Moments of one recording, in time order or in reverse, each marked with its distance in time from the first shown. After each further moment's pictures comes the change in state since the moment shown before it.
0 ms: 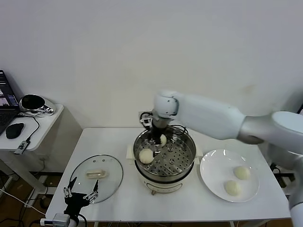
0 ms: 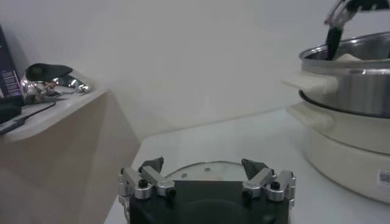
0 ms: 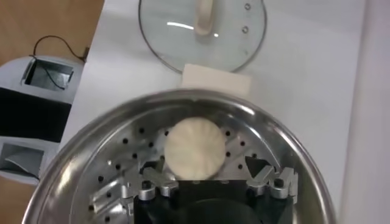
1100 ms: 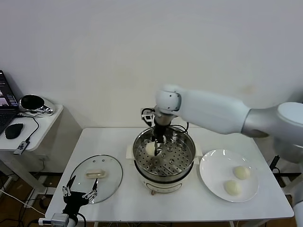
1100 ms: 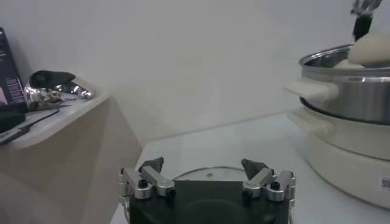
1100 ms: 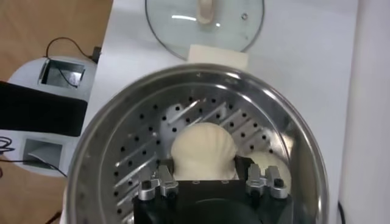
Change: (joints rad) left arm 0.002 0.001 -0.005 -0.010 -0.005 -0.004 -0.007; right arm -0.005 0.192 -0.103 -0.133 0.079 -0.047 0.021
